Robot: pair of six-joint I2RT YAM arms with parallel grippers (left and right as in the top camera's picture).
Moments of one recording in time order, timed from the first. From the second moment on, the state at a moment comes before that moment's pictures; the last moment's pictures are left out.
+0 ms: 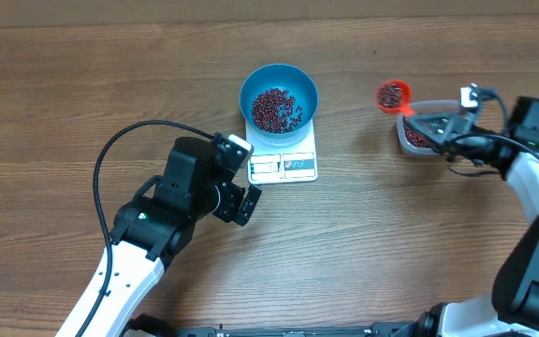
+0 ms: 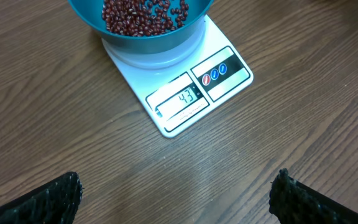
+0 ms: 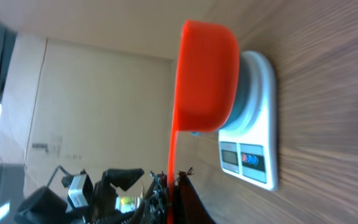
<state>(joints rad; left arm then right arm) -0.42 1.13 0.90 -0.62 0.11 0.08 -0.35 1.70 1.04 -0.30 -1.34 0.39</state>
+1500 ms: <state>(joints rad) -0.42 1.13 0.90 -0.62 0.11 0.08 0.35 1.70 1.26 -0.27 -0.37 0.41</state>
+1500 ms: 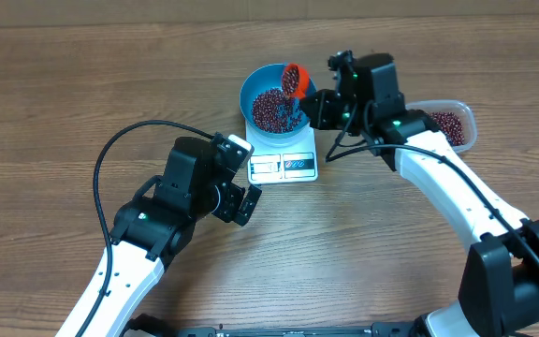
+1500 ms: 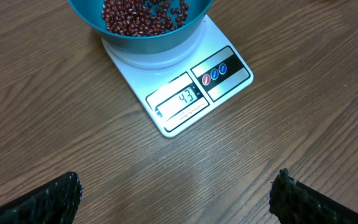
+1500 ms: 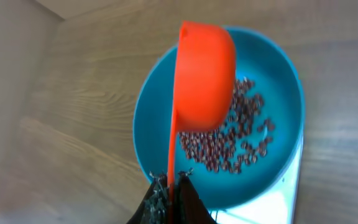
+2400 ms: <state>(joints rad) -0.42 1.13 0.90 -0.62 0.11 0.08 0.59 1.70 1.27 -0.30 0.24 -0.10</state>
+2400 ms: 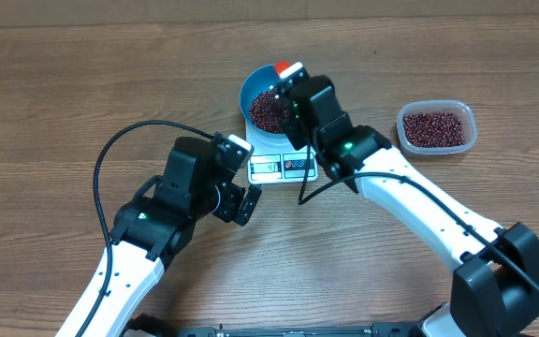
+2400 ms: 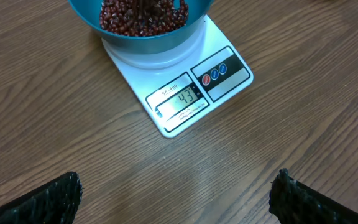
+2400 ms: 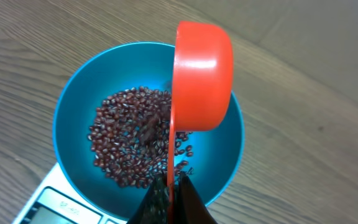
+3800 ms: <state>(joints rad) -0.42 1.13 0.90 -0.62 0.11 0.08 -0.02 1.38 1.29 -0.78 -0.01 -0.06</state>
